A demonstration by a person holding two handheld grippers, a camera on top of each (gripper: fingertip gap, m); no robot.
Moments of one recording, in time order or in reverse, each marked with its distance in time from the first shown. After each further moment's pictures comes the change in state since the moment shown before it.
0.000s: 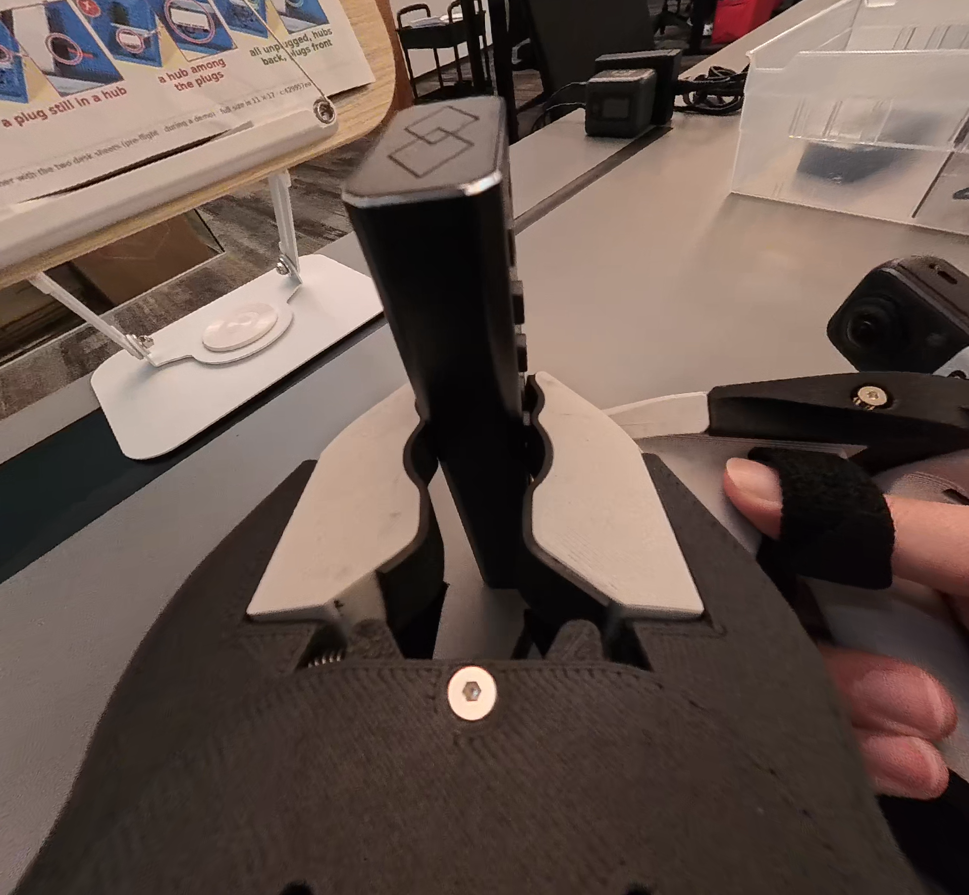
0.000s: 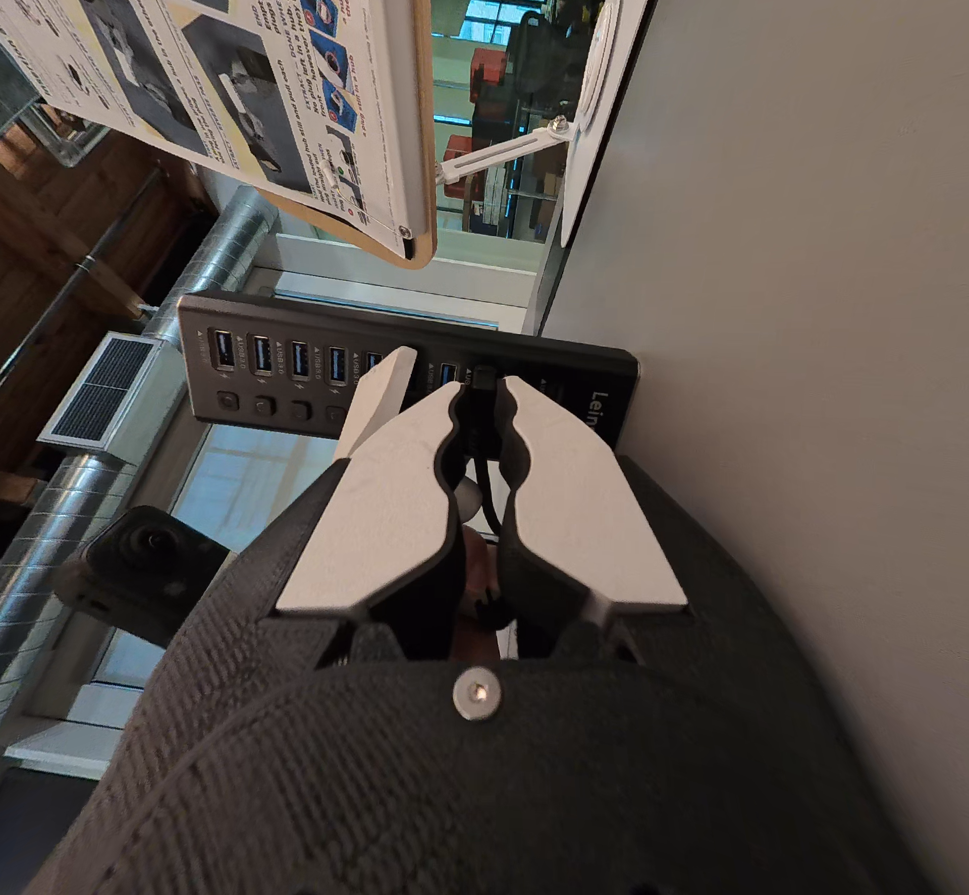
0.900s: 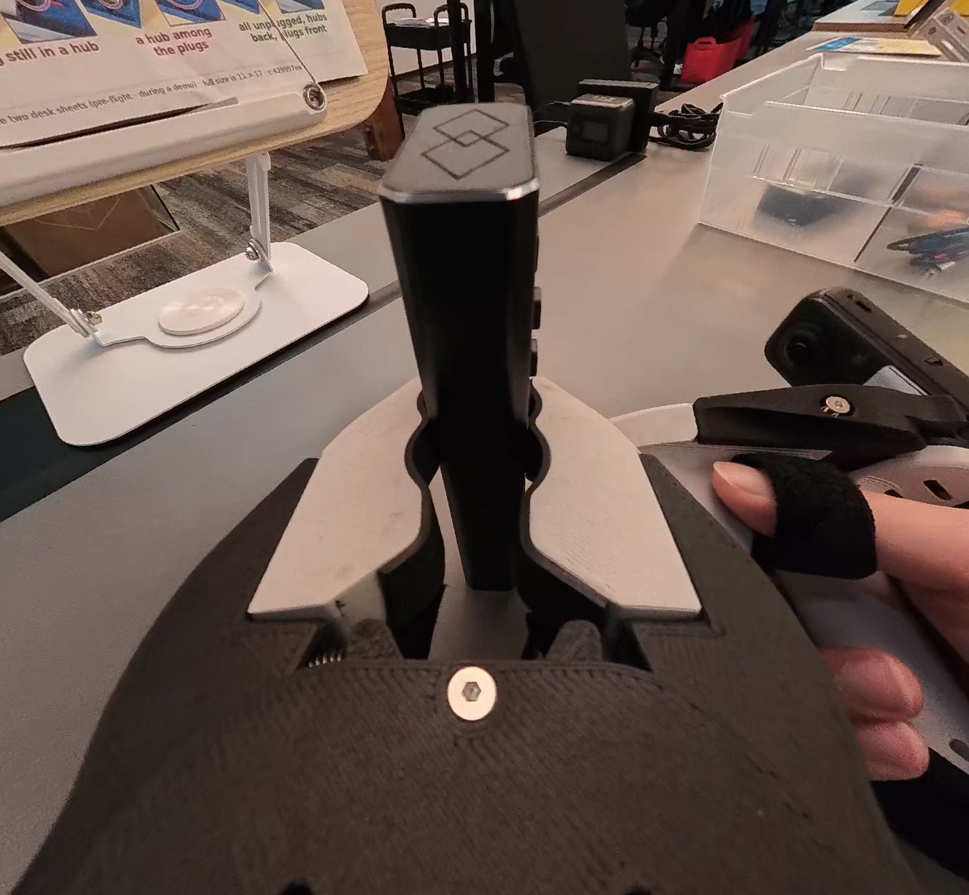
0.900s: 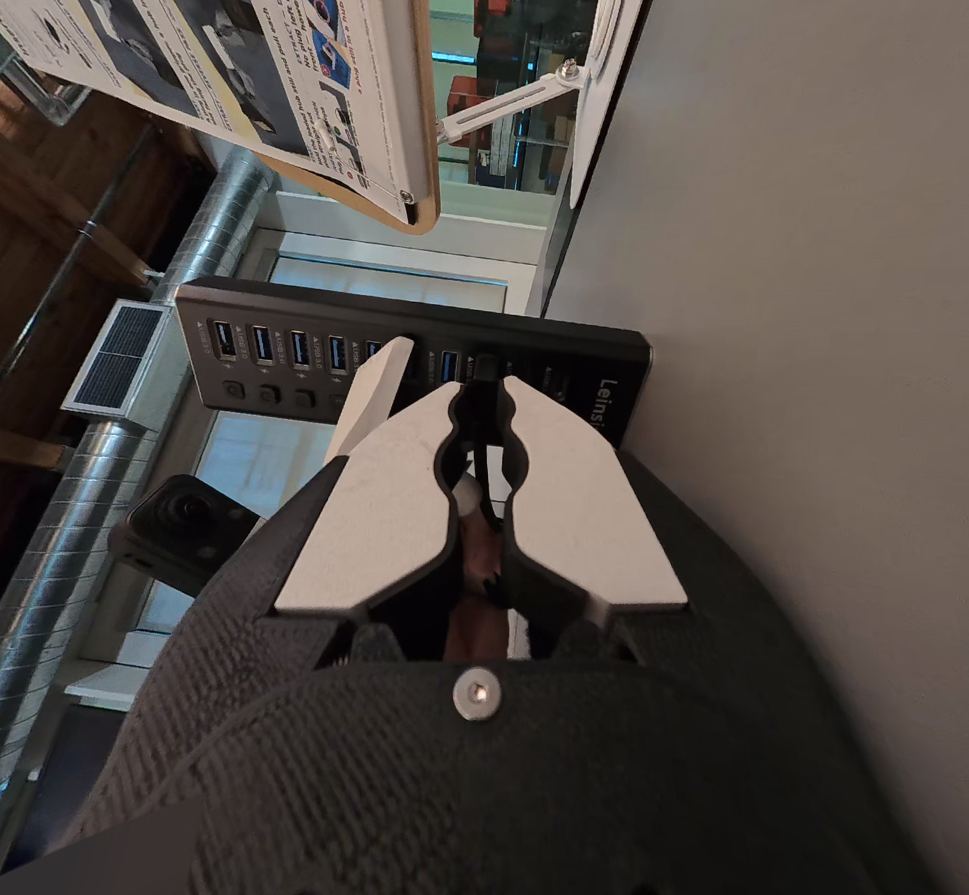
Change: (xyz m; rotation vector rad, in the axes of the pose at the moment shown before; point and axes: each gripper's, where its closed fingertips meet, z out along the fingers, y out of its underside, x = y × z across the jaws) left arm 0.004 -0.001 0.000 0.012 0.046 -0.101; right arm -0.001 0.005 -0.003 -0.095 -0.014 0.027
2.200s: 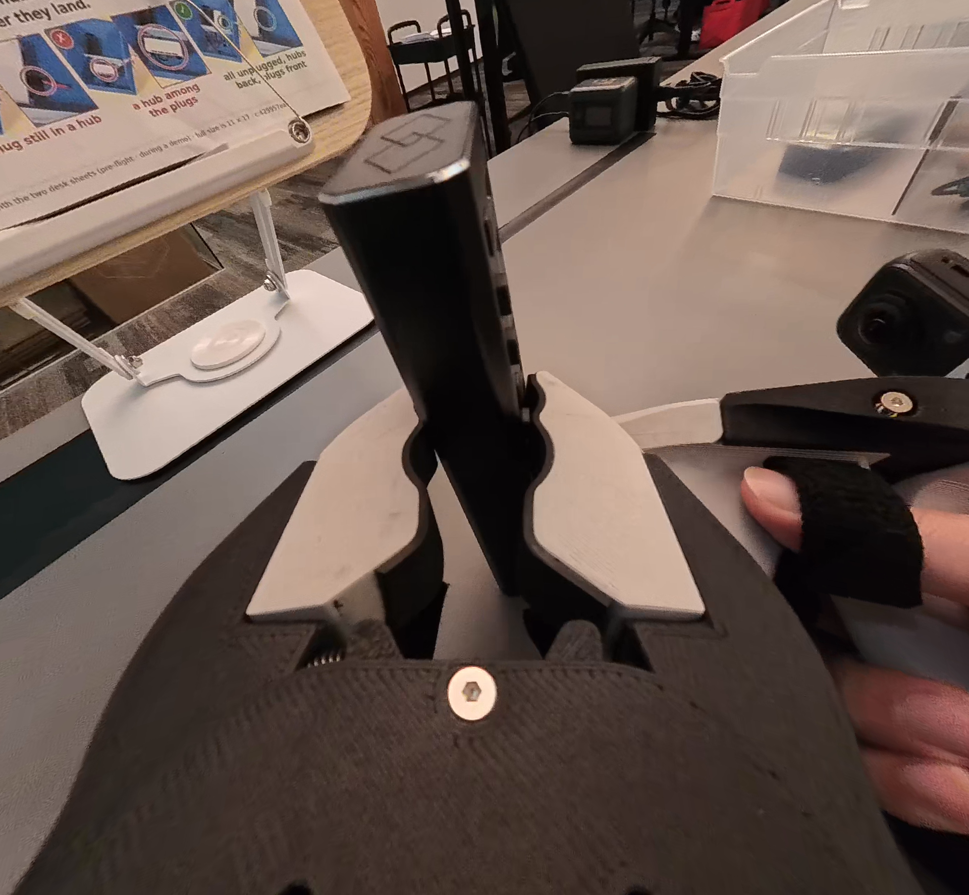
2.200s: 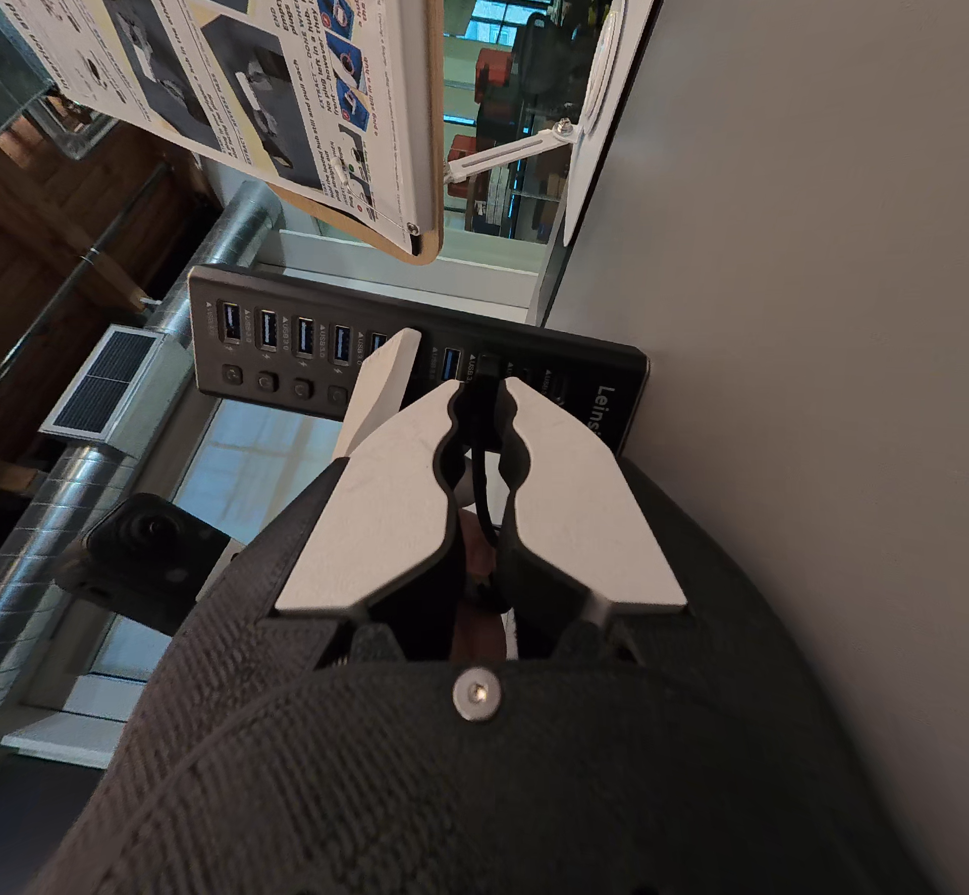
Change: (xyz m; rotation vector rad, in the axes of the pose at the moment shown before) left arm 0.008 -0.002 0.003 0.004 -0.035 0.135; right arm -0.001 -0.004 -0.010 0.096 0.006 -0.042
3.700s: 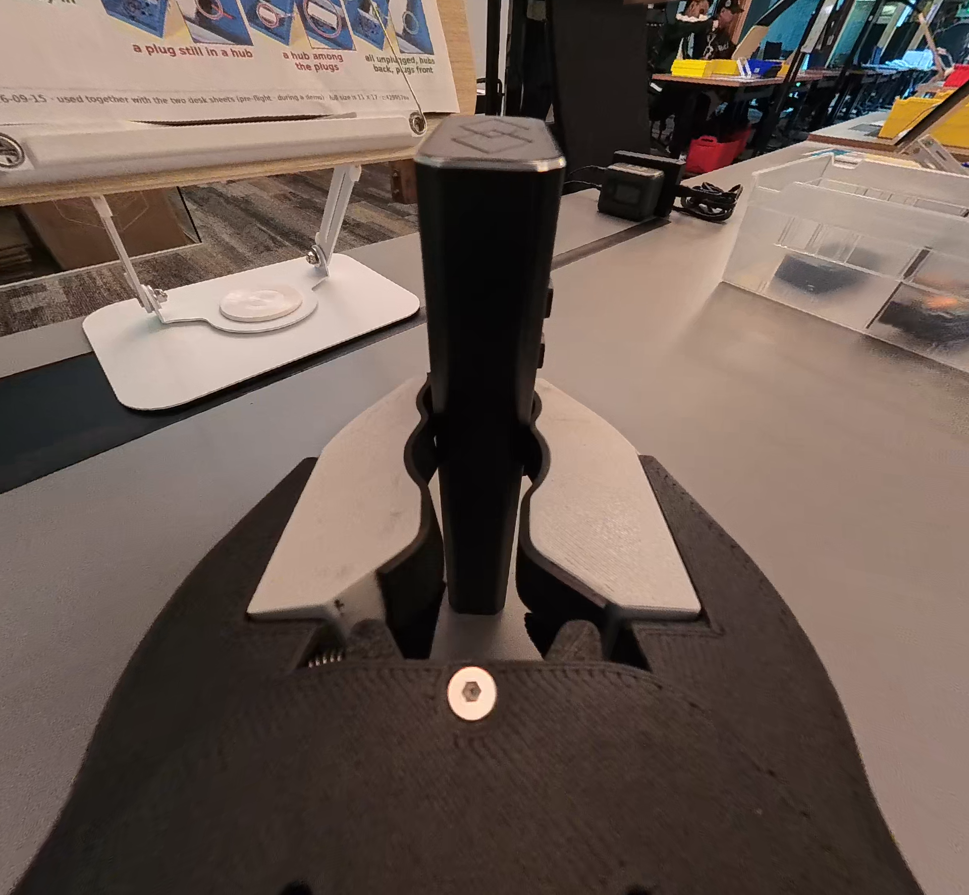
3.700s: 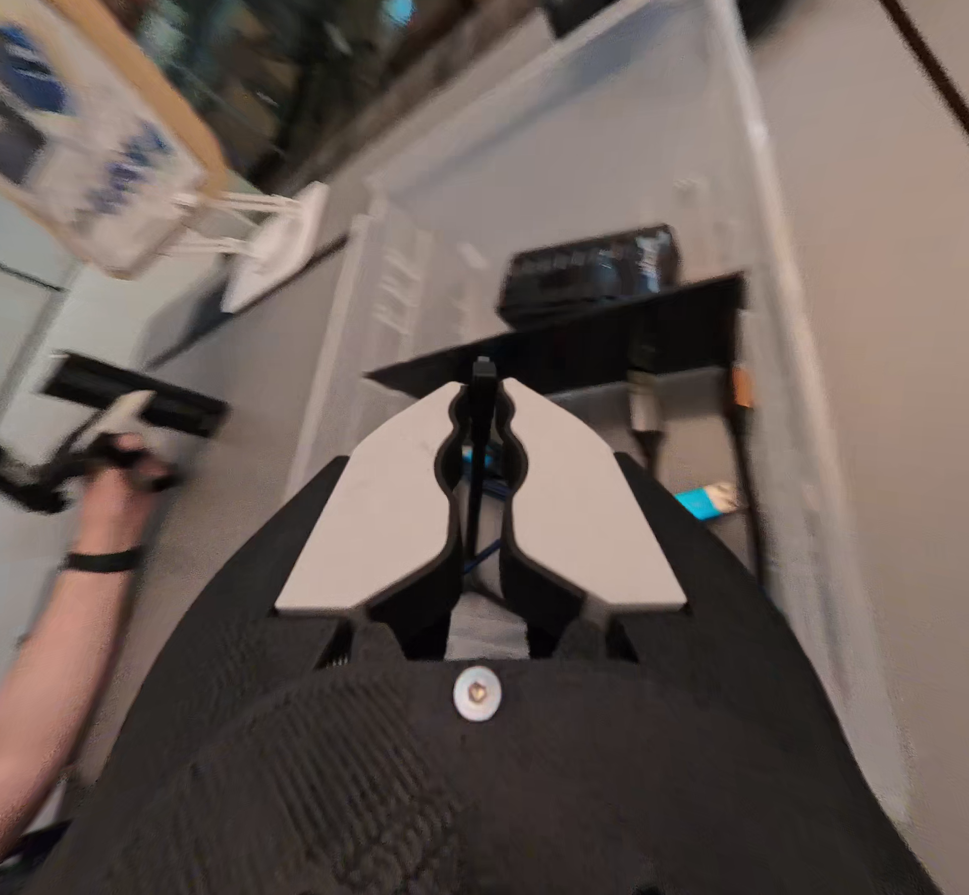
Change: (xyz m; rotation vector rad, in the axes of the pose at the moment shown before) left arm -0.045 0.010 -0.017 0.098 -0.004 -0.242; right arm -0.027 -0.338 -0.313 -0.118 0.587 -0.681
